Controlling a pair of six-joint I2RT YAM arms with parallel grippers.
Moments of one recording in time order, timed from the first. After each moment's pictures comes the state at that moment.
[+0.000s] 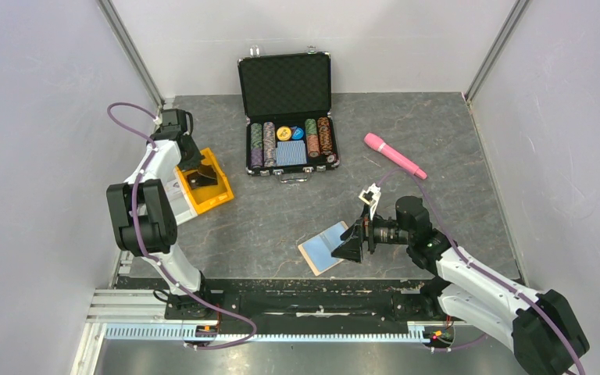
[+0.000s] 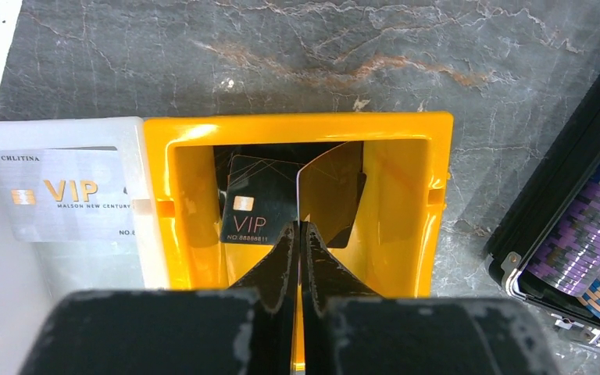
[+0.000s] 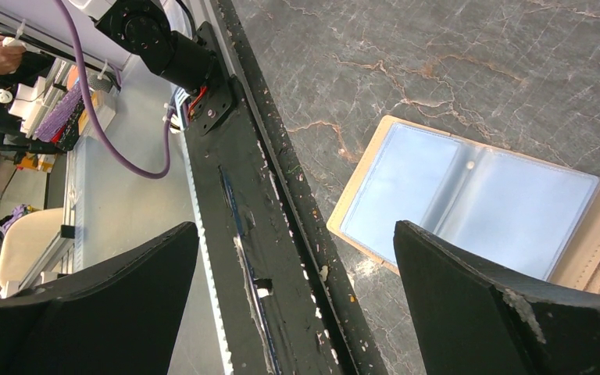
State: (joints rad) left arm 0.13 1.74 1.30 -0.57 -0.13 -0.36; right arm 0.57 0.88 0.31 0.18 -0.78 0.42
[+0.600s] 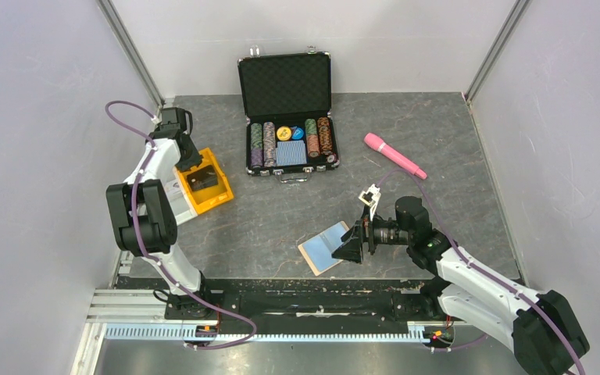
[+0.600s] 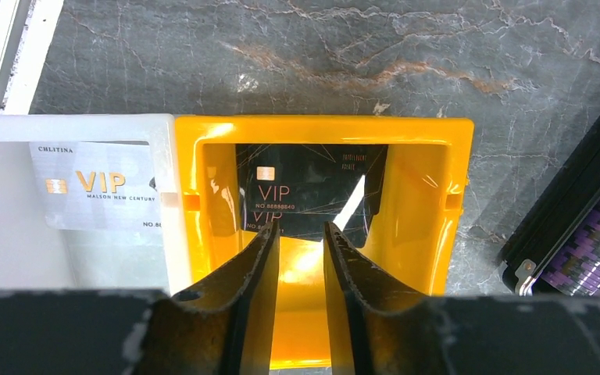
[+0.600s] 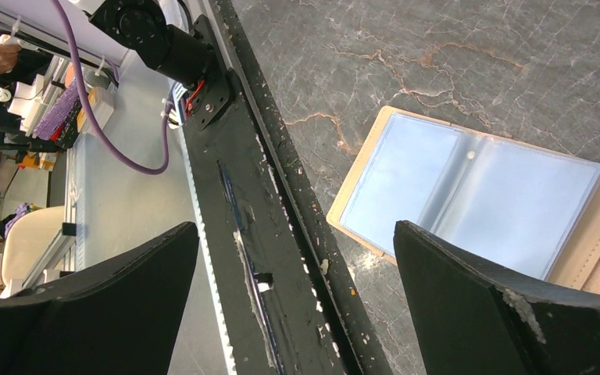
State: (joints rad) left arm 0.13 1.74 1.32 -0.60 -0.18 -0.36; right arm 0.57 0.88 0.31 0.16 -0.78 0.41
